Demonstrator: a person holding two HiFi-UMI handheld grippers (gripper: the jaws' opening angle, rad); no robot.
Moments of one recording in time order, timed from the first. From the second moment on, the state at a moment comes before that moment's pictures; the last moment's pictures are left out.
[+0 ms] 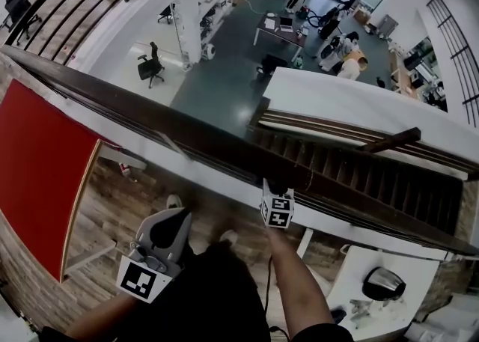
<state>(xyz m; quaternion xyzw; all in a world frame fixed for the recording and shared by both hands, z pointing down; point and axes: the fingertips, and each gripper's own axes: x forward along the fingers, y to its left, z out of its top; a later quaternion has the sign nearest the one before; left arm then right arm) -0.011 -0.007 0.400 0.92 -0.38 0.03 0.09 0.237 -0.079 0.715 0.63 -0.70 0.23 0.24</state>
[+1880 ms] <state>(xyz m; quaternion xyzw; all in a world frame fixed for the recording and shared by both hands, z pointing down) 0.044 0.028 0.391 0.94 -0.34 0.04 0.05 0.326 -0.032 0.719 0.65 -0.68 0.26 0.22</state>
